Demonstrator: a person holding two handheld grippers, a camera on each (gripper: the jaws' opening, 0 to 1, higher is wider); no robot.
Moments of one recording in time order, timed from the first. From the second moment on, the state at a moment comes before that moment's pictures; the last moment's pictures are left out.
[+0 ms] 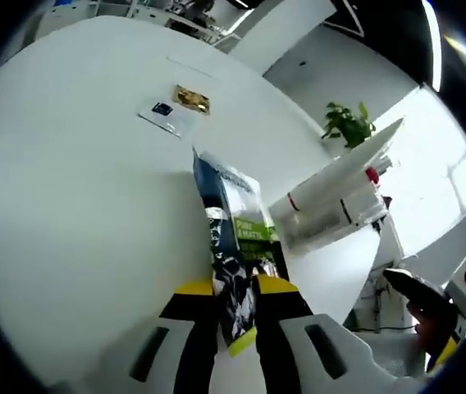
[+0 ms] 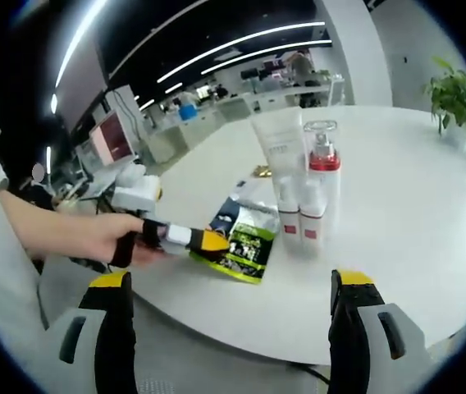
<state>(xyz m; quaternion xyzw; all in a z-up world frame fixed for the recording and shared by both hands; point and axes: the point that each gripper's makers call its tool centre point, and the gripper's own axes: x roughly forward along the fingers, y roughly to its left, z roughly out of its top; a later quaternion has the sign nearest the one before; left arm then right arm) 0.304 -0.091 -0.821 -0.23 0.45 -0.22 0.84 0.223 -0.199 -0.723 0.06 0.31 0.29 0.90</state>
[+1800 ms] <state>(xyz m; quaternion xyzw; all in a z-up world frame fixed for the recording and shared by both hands) 0.282 -0.044 -0.770 -0.05 0.38 -0.24 0.89 0.214 -0.189 -0.720 0.05 0.30 0.33 0.89</state>
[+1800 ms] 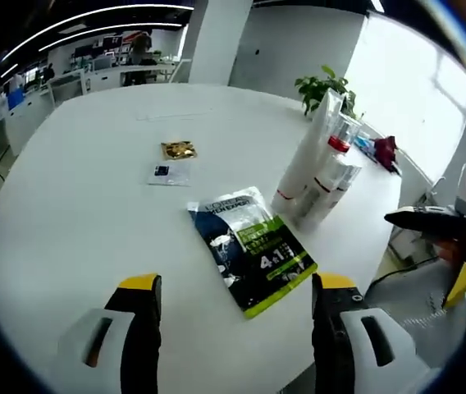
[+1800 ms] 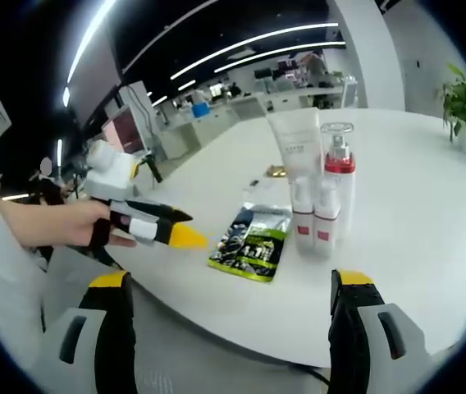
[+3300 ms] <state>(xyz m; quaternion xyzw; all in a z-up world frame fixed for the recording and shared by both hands) 0.215 0.067 -0.702 -0.12 0.30 -0.15 0.93 0.204 -0.176 -0.717 0.06 0.32 0.37 0.87</state>
